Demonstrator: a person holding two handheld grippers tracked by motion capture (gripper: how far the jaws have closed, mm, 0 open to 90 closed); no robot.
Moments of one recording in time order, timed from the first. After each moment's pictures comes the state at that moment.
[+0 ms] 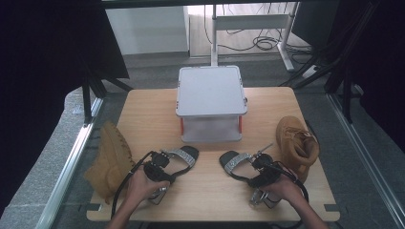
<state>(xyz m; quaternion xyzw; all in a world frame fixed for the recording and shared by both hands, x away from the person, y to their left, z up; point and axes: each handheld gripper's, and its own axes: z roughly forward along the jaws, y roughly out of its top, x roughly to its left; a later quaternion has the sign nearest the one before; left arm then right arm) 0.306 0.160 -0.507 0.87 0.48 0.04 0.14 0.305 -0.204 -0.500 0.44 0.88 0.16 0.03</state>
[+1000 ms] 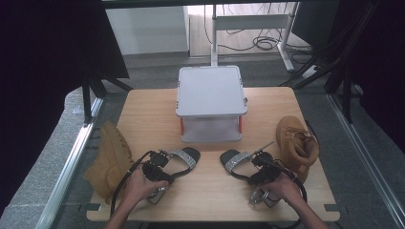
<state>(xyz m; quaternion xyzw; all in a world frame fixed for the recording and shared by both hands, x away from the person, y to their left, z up) 0.307 0.164 -0.502 0.87 0.48 0.02 0.14 0.311 -0.203 -0.501 0.49 0.86 0.16 0.02</state>
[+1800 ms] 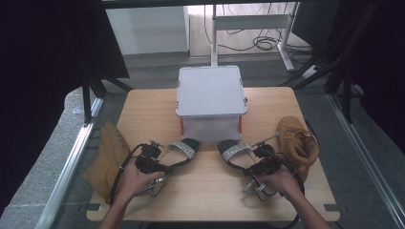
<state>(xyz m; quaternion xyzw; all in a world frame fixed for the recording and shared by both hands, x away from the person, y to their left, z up) 0.317 0.182 -0.476 0.83 0.50 0.01 0.24 0.326 -0.202 -0.484 0.52 0.82 0.22 -0.02</state>
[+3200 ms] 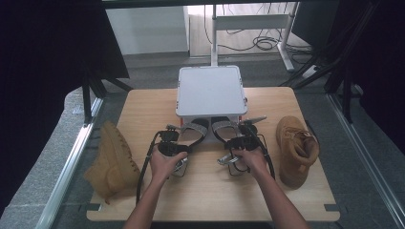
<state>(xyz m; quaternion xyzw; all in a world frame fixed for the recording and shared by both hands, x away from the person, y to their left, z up) 0.369 0.124 -0.486 0.75 0.60 0.04 0.29 0.396 -0.151 -0.486 0.65 0.71 0.28 -0.03</state>
